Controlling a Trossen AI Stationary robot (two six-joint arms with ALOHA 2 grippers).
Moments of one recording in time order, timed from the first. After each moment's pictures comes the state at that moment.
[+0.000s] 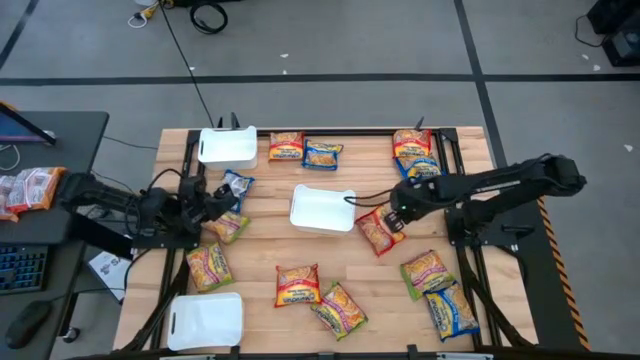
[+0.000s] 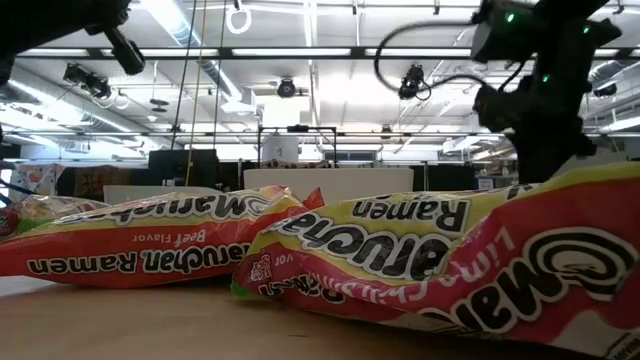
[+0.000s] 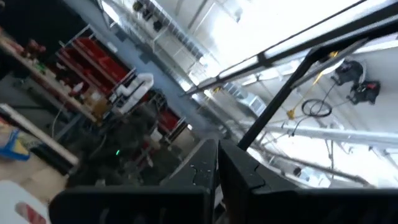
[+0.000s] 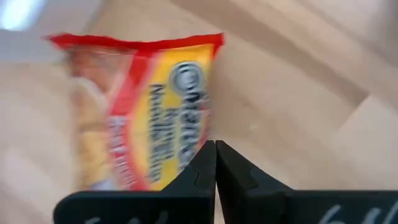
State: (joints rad) left arm -0.25 0.46 0.08 0.88 -0.29 -0.68; right arm -0.01 1.13 0.65 -0.77 0.10 1.00
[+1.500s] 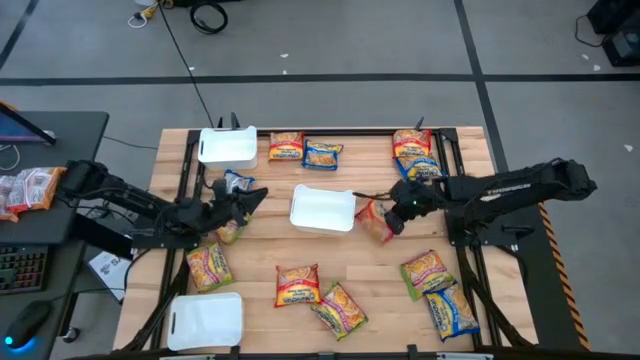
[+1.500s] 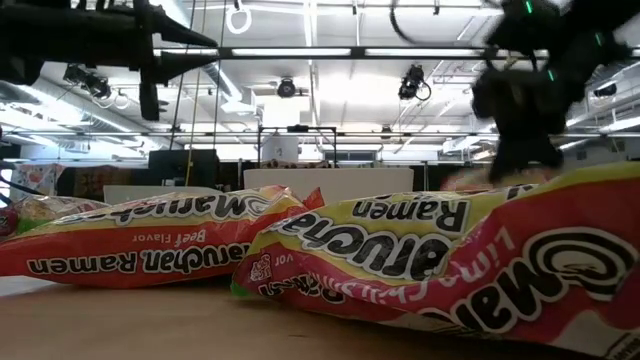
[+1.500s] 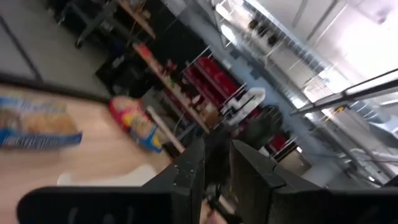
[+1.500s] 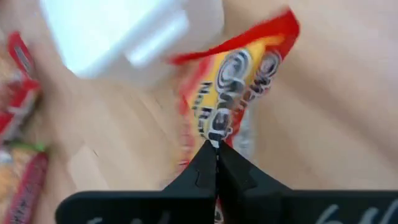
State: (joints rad) left arm -0.26 0.98 0.17 1.01 -0.74 -0.76; right arm -0.04 1.01 0.58 -0.50 0.08 0.72
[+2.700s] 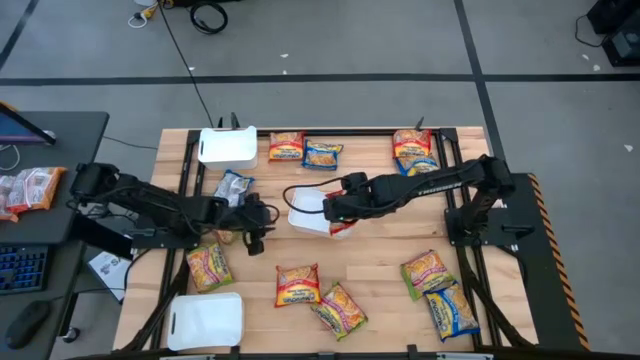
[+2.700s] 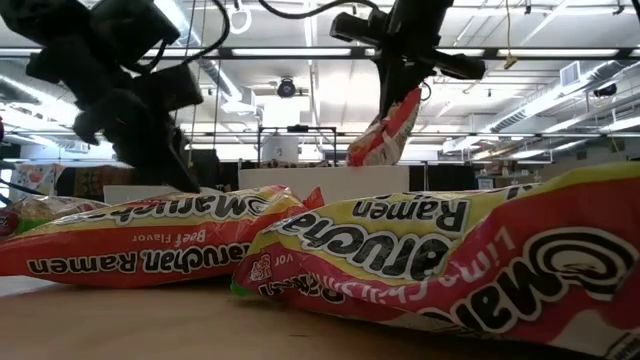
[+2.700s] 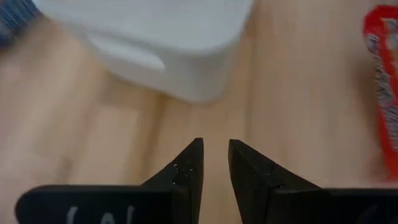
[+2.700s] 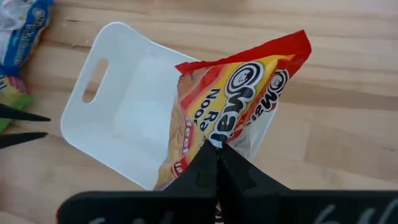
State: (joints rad) left arm -0.13 1.20 0.43 -0.01 -0.26 -0.14; right arm 0.12 1.76 1.54 -1.06 0.40 1.50
